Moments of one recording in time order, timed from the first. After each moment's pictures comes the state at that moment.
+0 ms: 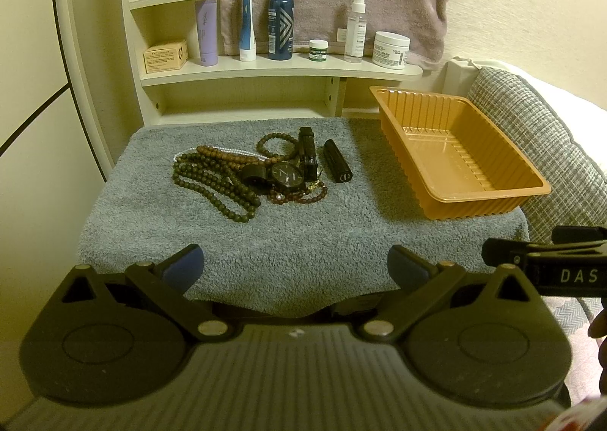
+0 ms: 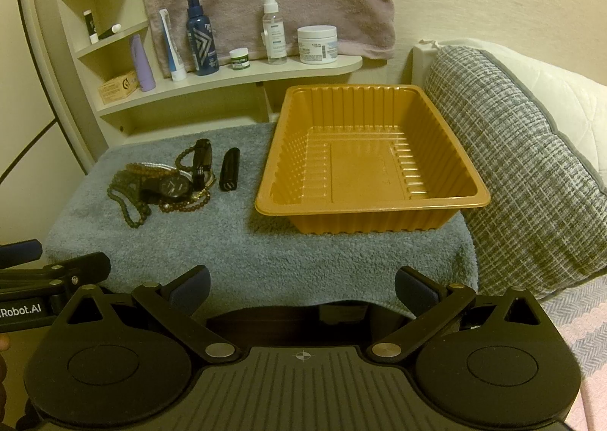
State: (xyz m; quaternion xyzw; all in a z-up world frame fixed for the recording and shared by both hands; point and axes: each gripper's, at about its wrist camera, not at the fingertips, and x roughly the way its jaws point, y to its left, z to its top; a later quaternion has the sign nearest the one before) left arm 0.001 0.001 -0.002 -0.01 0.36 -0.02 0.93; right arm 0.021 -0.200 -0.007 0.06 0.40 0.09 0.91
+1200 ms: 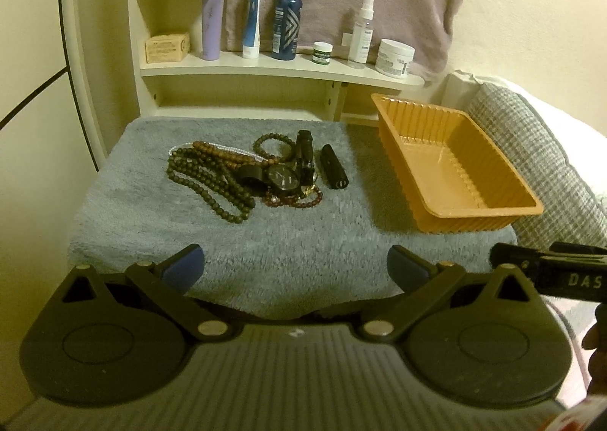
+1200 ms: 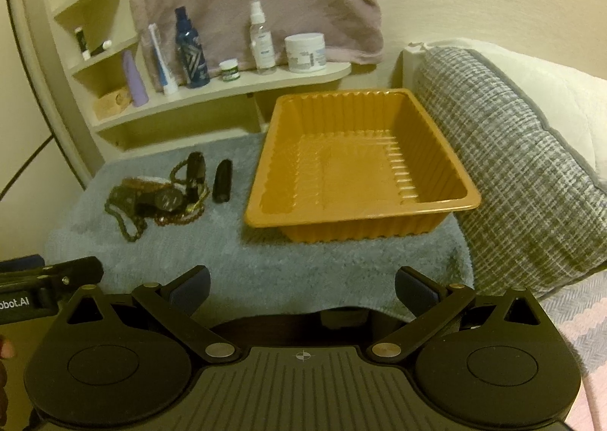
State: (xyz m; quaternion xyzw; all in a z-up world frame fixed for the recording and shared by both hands) left arm 0.008 0.008 0.000 -0.05 0.36 -0.03 0.93; right arm 0.025 -0.217 -0.002 0.08 0.39 0.08 0.91
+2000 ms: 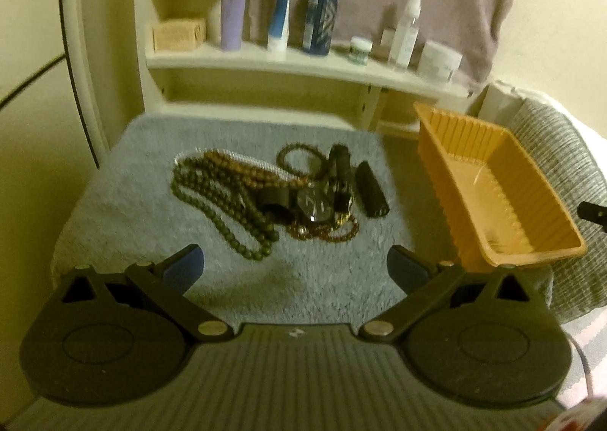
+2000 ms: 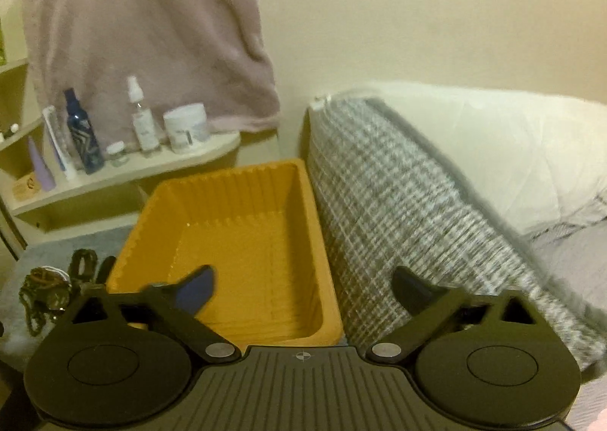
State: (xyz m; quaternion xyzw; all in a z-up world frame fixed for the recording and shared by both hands) left arm 0.079 0.029 -0.023 -0.07 0.38 0.00 0.92; right arm 0.113 -0.330 -0.029 0.11 0.34 0.02 0.93
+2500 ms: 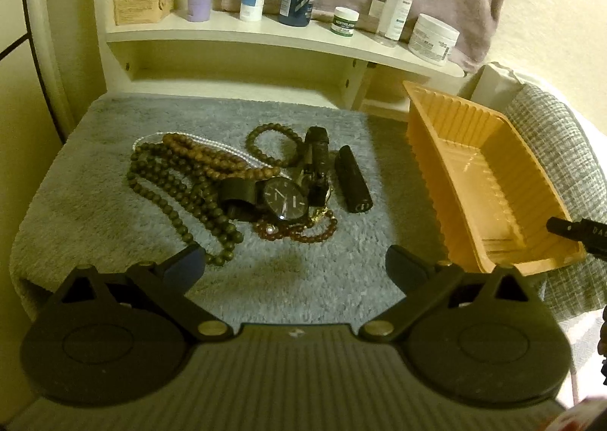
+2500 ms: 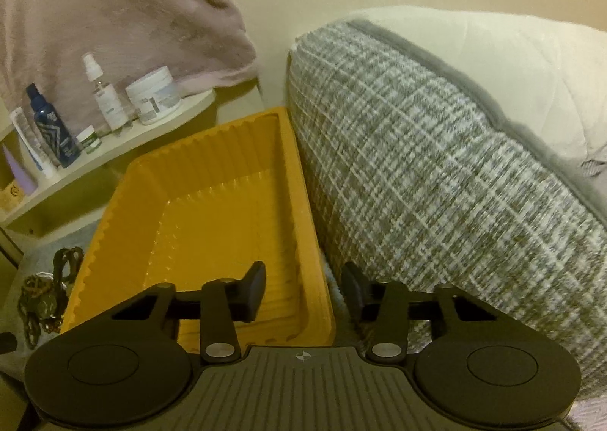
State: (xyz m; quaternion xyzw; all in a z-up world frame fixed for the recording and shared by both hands) left arm 0.116 0.017 -0.038 -0.08 0.42 -0.03 0.90; right arm 0.148 -0.350 -0.066 0.17 0.40 0.02 0.90
